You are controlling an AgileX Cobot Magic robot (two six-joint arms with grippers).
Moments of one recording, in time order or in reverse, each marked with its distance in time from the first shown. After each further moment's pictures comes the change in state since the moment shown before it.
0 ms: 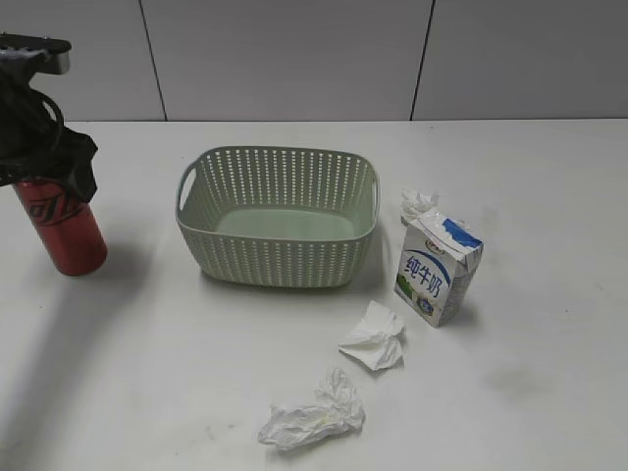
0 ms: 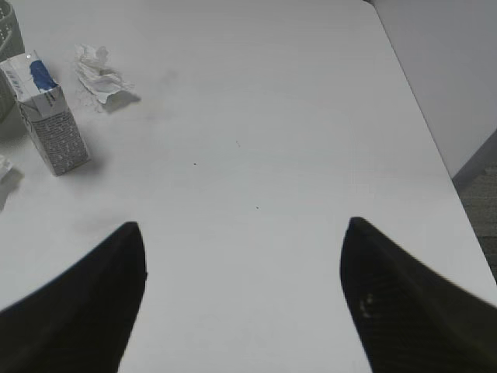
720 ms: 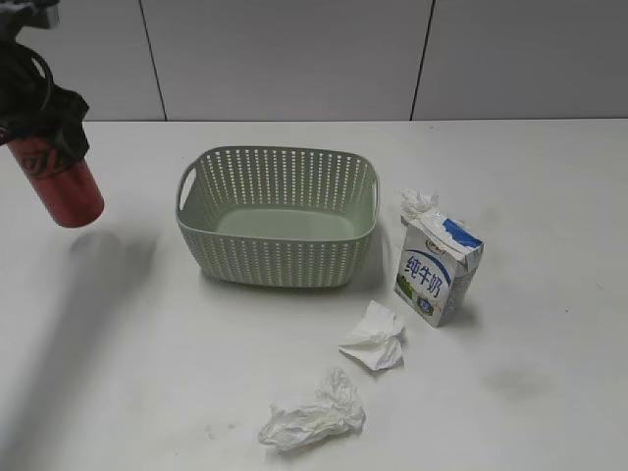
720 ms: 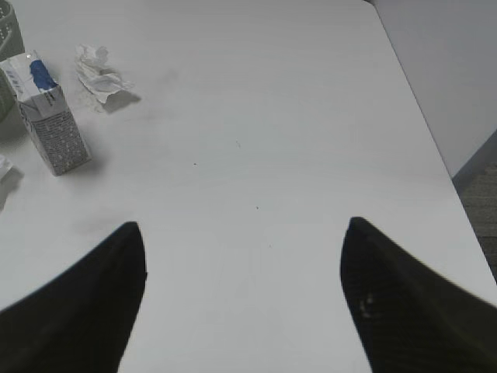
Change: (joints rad) left arm -0.016 -0.075 -0.118 0.038 0.062 0.040; right arm 0.000 0.000 0.000 0.000 0.000 0.000
